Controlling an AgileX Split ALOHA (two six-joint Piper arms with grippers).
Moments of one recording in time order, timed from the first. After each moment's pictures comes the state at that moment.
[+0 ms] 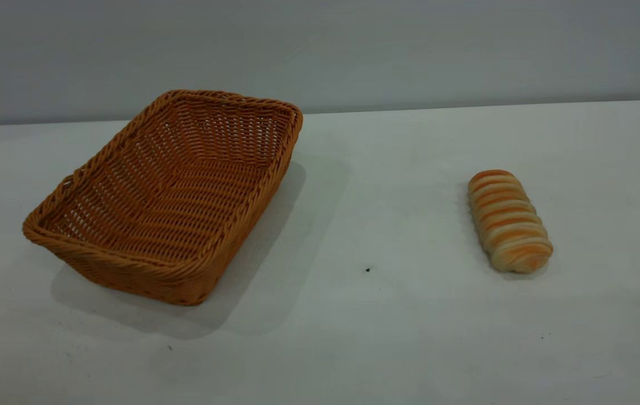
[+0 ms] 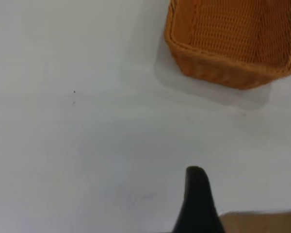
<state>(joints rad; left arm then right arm) 0.08 0.01 -0.51 -0.10 1.12 0.01 0.08 -0.02 -0.49 0.06 1.11 -0.12</state>
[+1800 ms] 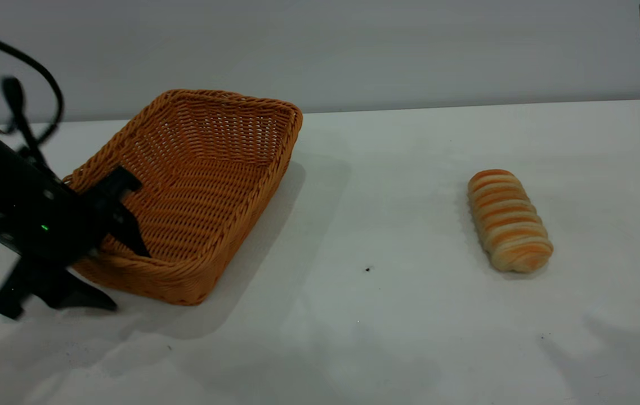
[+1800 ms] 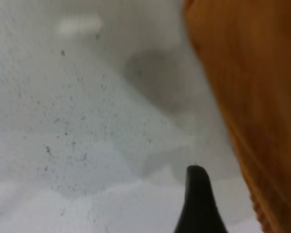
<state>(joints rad) -0.14 2.03 -0.78 -1.22 0.10 0.16 0.08 1.07 -0.55 1.12 0.37 -1.06</state>
